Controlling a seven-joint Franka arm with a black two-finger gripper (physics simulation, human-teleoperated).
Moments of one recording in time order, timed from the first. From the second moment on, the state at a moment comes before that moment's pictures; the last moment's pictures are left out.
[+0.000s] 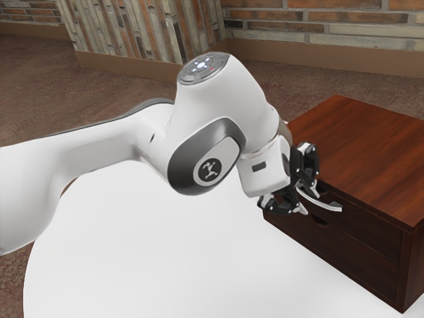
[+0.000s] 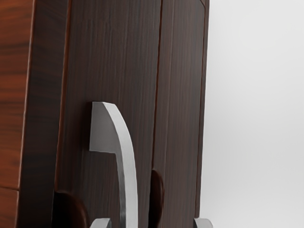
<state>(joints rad) -0.23 0.08 -0.08 -1.74 -0.03 2.26 1.47</state>
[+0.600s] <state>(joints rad) -0.33 -0.17 -0.01 -2.08 -0.03 2.36 1.50</state>
